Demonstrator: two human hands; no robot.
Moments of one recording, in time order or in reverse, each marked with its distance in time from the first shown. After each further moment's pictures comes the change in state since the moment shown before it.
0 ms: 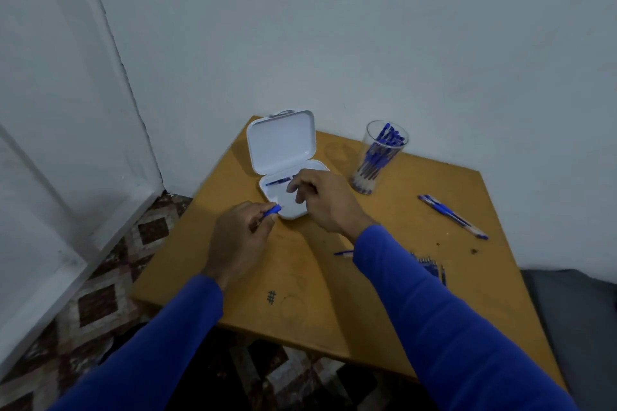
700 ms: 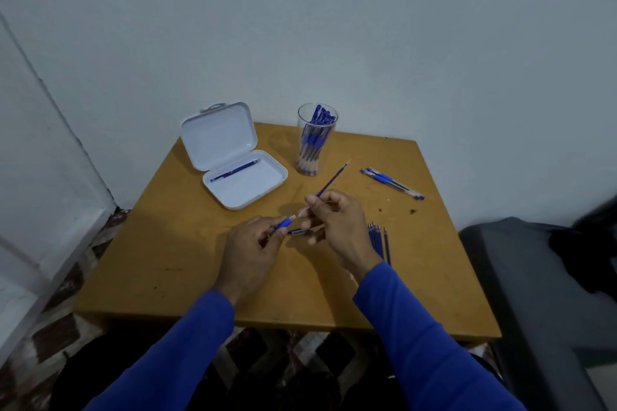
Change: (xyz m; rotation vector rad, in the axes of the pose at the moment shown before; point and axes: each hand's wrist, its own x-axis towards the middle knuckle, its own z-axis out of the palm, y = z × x) left_hand -0.044 0.069 0.063 -0.163 -0.145 0.074; right_hand -0.123 0.036 -0.029 0.845 0.370 0.392
